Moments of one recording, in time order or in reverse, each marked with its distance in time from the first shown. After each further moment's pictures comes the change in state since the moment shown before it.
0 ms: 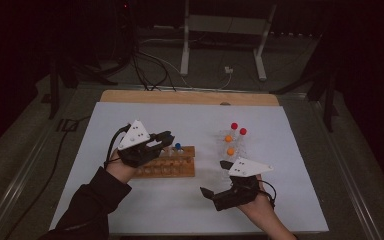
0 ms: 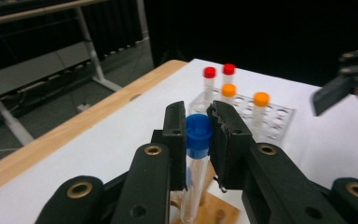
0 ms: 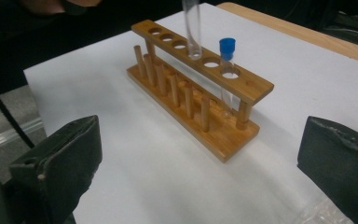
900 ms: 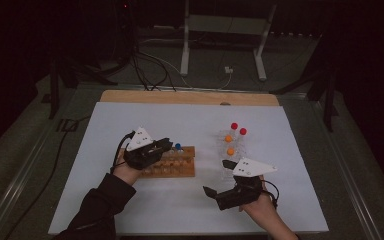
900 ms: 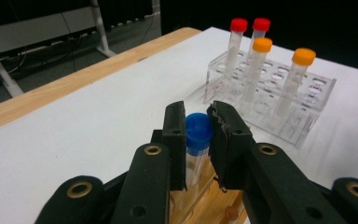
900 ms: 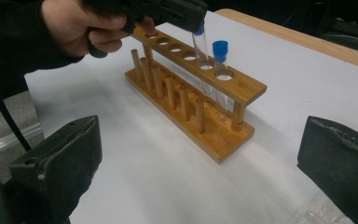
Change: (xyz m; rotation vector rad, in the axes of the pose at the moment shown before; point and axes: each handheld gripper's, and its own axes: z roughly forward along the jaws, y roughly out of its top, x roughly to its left) left arm 0.009 -0.050 0.029 0.084 0.022 -0.093; right arm -0.006 -0.005 -0.003 -0.027 0.001 0.005
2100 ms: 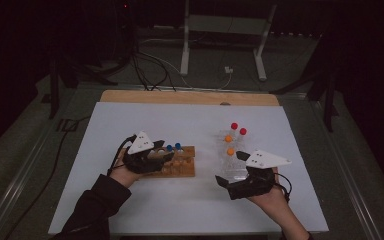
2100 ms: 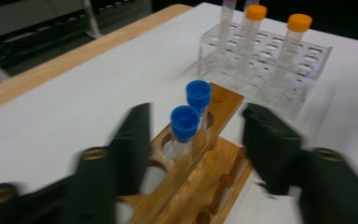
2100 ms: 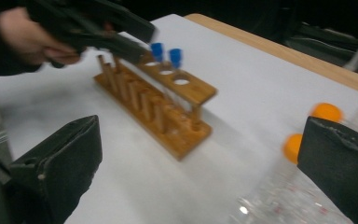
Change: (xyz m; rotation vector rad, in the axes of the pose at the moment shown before) left arm -0.002 -0.006 -0.008 0.074 -0.041 0.028; right arm -0.025 0.008 -0.020 -0.001 -0.103 0.000
